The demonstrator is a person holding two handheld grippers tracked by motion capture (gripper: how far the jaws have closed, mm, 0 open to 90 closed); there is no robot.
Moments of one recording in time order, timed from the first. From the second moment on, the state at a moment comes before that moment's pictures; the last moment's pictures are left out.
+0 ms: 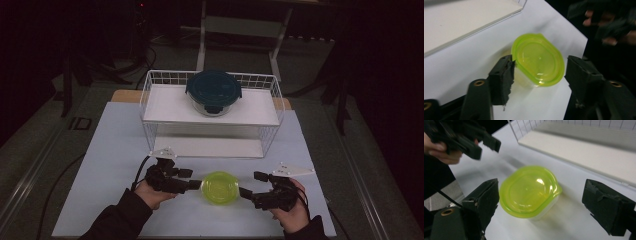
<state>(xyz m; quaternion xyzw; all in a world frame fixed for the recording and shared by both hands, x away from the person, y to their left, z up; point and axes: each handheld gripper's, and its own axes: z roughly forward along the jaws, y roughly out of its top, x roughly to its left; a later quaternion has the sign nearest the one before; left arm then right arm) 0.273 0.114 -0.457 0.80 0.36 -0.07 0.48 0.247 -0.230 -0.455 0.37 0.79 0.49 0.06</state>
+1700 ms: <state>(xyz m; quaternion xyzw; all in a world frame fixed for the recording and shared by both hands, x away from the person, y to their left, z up) 0.284 0.102 -0.507 0.71 0.47 -0.26 0.45 0.278 -0.226 -0.496 0.51 0.71 0.44 -0.20</state>
